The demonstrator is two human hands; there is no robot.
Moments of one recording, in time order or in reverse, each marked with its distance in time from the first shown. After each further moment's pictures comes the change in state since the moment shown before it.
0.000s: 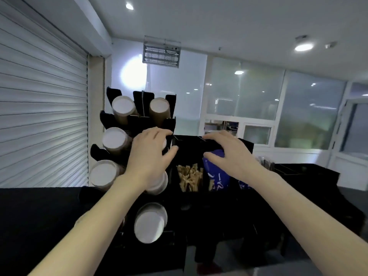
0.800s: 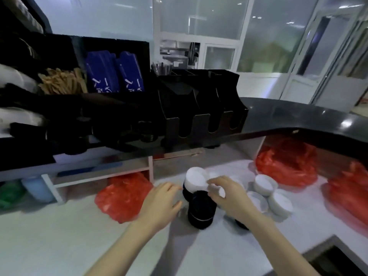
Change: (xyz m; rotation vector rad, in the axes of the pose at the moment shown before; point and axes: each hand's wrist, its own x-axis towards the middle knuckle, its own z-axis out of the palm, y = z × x) left_hand -0.305 0.325 0.224 -0.201 -0.726 0.002; right_hand -0.445 0.222 -0.027 0.135 -0.367 0.622
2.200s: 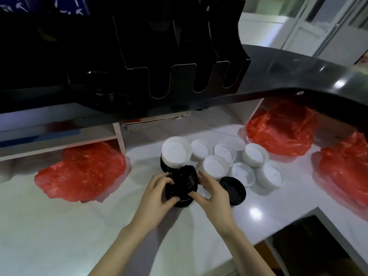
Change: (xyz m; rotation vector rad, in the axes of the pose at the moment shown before) left_hand -0.001 0.010 0.119 -0.625 -0.025 -0.225; right_hand -0.019 0.076 0.089 0.564 0.139 0.250
